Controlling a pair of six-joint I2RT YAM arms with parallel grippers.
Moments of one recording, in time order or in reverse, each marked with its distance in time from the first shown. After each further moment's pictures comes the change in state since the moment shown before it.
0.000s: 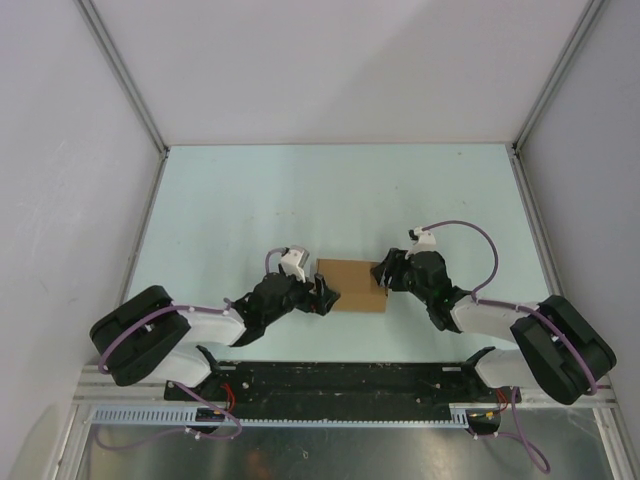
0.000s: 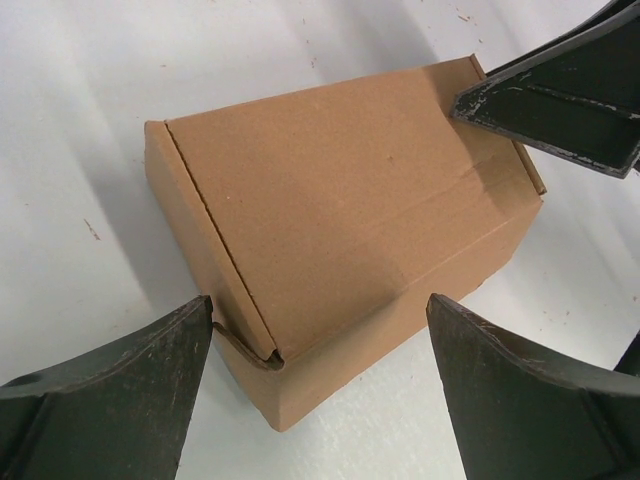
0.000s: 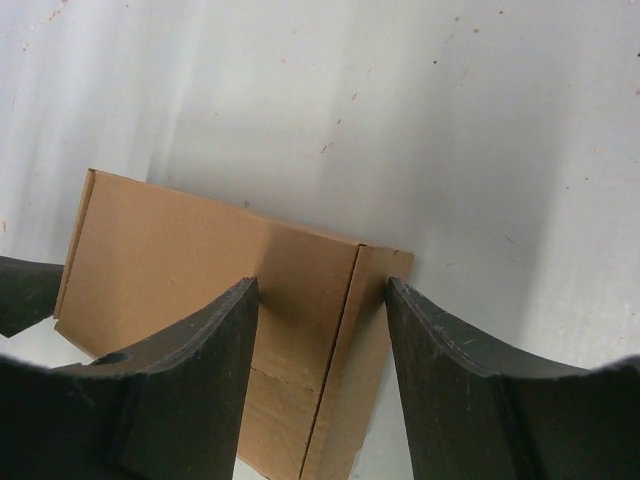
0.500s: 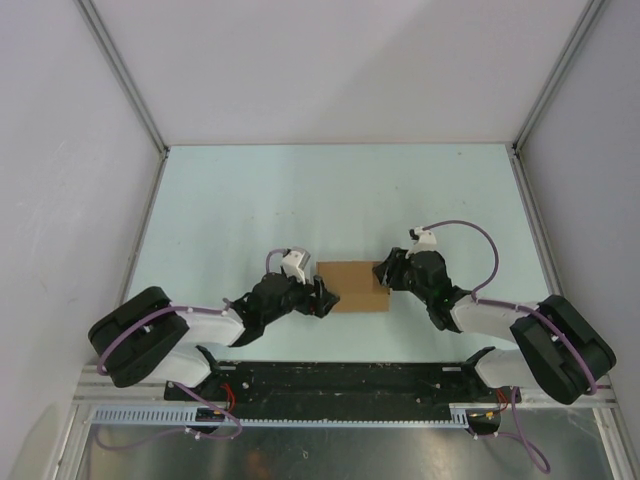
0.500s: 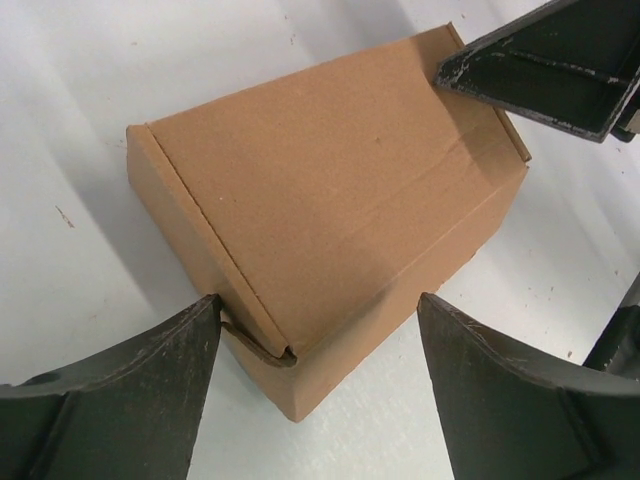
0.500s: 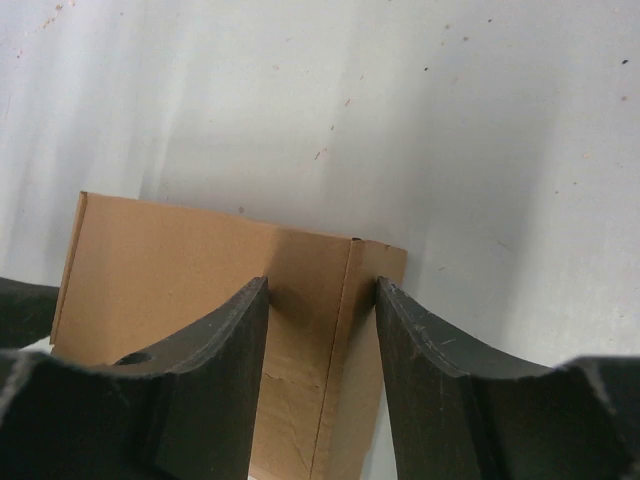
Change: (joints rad) left arm 0.002 -0.010 -0.006 -0.010 0.065 -0.005; right arm 0.000 0.001 0.001 0.001 0.012 -0.002
